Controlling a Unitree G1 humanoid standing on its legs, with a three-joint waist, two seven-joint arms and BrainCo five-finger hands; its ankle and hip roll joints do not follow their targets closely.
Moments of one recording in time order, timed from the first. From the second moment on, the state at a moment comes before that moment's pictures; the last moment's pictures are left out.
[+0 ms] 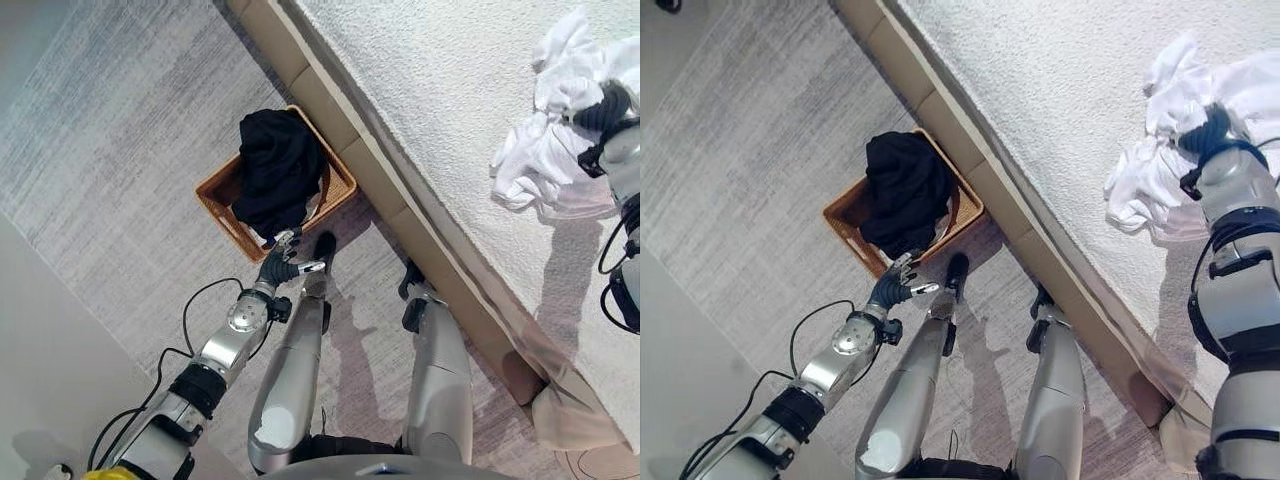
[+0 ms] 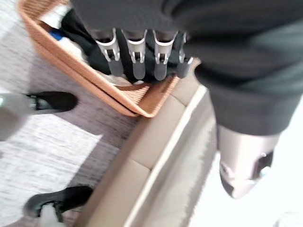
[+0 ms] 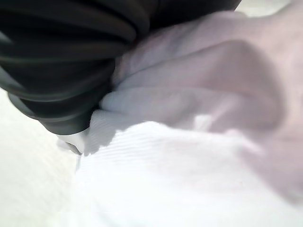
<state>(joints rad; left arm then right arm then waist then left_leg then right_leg) -0.33 0.39 -0.49 0.38 -0.37 -0.10 0.17 -1.28 -0.88 0.65 1.24 0.05 0.03 -0.12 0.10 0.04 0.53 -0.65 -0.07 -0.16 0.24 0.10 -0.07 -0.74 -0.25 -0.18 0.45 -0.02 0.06</state>
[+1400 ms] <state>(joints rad) -0.79 0.38 -0.66 0.37 -0.35 -0.08 0.10 -1.09 -0.99 0.77 0.16 0.42 -0.05 0.04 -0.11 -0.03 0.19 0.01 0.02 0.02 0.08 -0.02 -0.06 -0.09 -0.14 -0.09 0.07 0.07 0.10</state>
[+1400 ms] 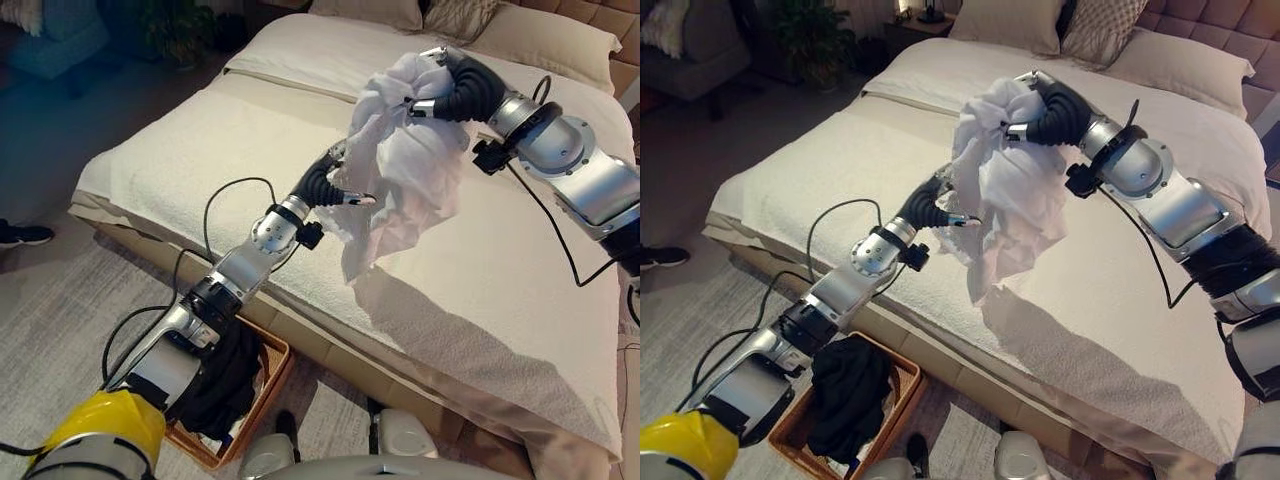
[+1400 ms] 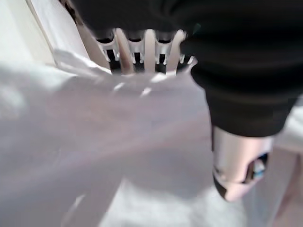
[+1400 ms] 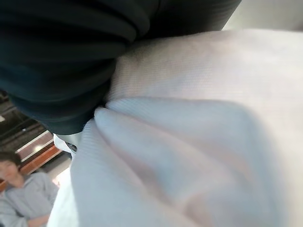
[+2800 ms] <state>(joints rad) -0.42 0.58 -0.51 0.21 -0.95 0.01 -0.08 -0.60 -0.87 0.31 0.03 0.43 -0.08 -0.02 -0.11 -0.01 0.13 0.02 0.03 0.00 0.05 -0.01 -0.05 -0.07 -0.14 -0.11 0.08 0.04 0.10</state>
